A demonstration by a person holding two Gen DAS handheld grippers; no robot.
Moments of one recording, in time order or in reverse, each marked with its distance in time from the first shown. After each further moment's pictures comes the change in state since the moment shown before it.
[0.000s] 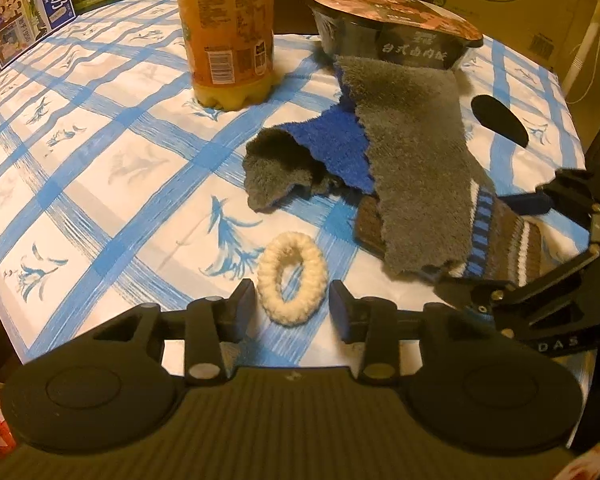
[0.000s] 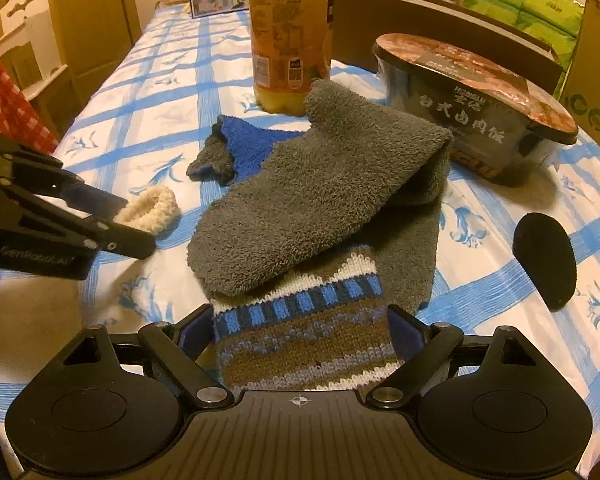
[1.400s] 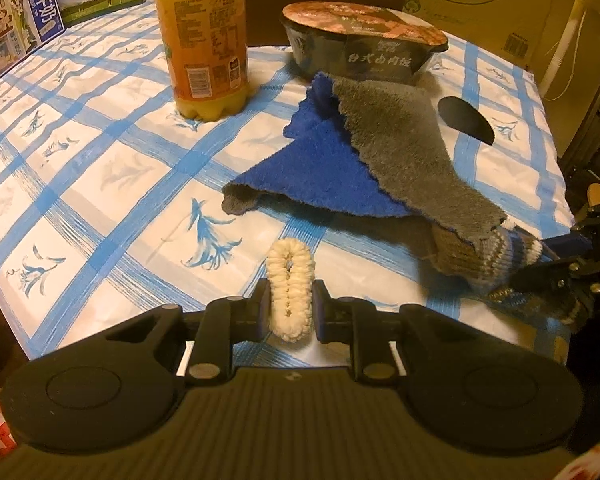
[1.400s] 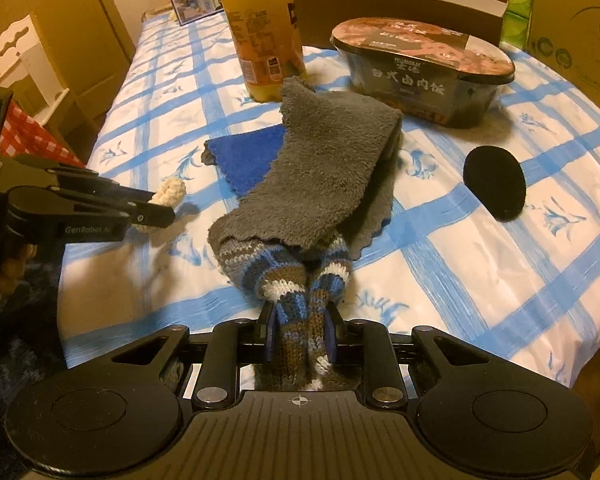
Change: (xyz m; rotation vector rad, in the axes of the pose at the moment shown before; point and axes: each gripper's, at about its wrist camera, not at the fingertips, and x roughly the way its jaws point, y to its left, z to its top) left arm -0.028 -0.015 -0.008 0.034 -0.022 -0.038; right arm -0.079 -0.020 -0.023 0.149 0.075 0.084
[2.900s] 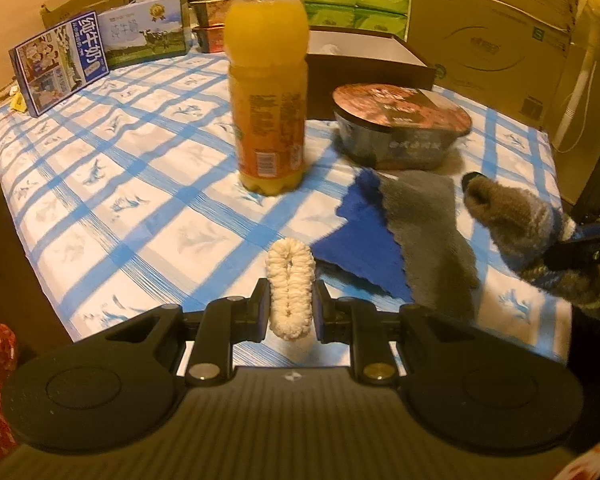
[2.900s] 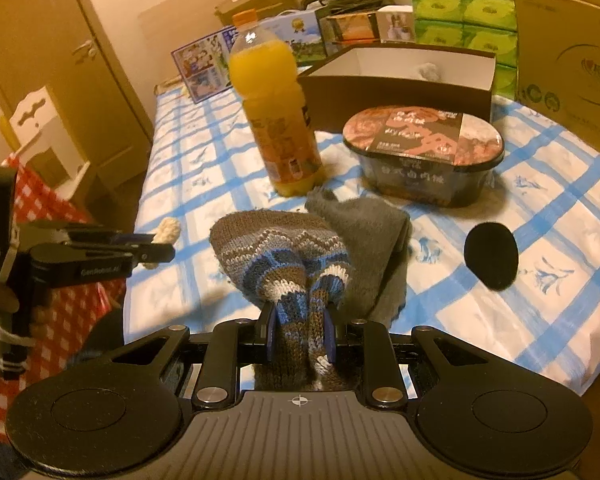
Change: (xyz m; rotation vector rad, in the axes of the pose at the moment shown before) left arm -0.062 0.039 0.025 -0.037 -0.144 0.070; right arm -0.057 0.011 0.041 0.084 -0.181 0.073
